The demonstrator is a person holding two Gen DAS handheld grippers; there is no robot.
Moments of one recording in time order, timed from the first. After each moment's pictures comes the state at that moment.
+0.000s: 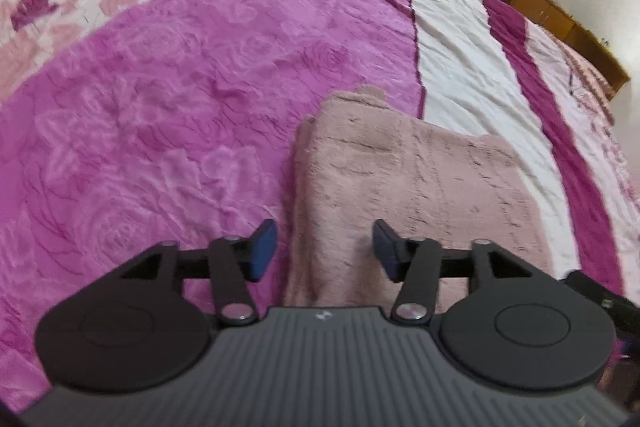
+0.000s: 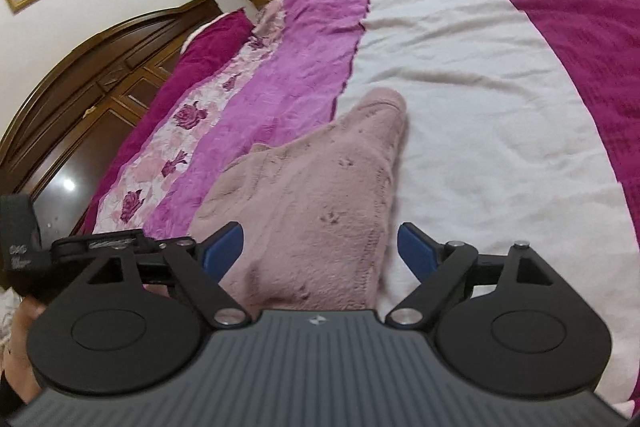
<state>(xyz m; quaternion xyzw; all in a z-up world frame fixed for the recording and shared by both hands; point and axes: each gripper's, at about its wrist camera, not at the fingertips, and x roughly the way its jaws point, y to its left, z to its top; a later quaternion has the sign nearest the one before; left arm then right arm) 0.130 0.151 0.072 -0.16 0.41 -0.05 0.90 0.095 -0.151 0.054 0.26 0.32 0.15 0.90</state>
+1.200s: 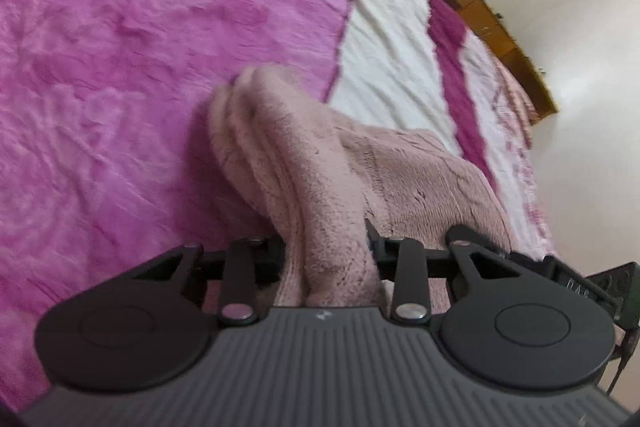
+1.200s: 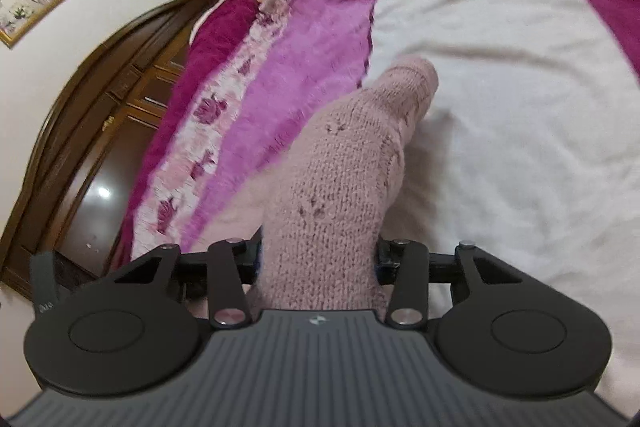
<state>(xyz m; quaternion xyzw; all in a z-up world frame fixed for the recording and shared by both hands) 0.139 0.126 0.070 -0.29 0.43 -0.16 0.84 0.152 -0.152 0.075 0.33 0.37 0.19 0.85</state>
